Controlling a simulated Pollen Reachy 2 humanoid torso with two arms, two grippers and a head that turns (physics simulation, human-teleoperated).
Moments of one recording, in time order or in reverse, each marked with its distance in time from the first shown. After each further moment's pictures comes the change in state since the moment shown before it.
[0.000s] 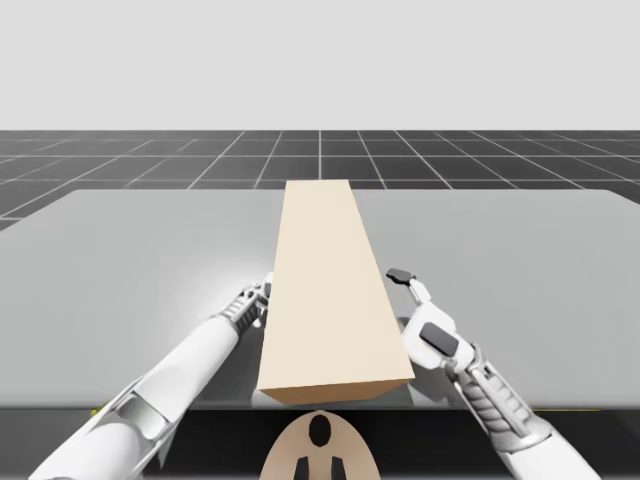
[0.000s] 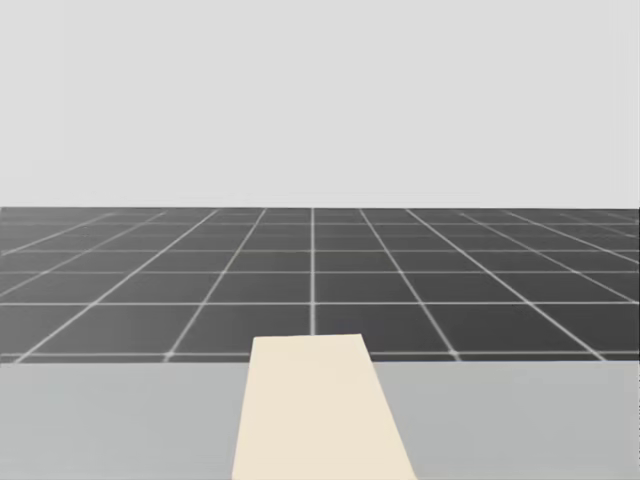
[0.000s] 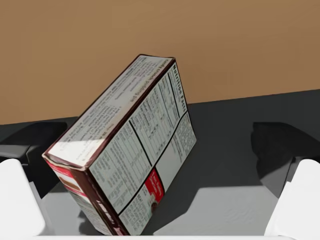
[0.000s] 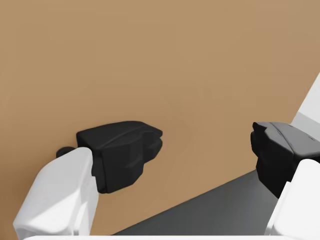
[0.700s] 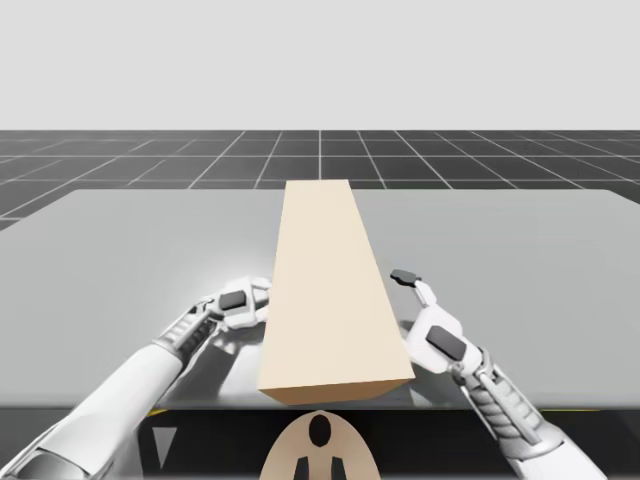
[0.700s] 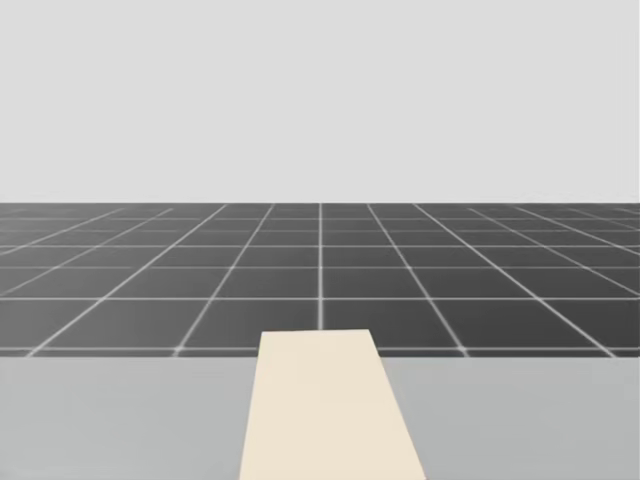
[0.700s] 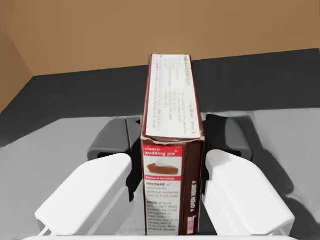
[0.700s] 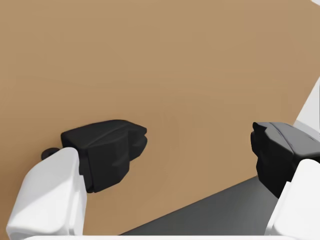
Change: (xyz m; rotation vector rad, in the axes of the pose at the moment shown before) left arm 0.013 -0.015 0.087 0.069 0.031 0.019; right arm 0.004 -0.001 0.008 0.008 -0.030 -0.002
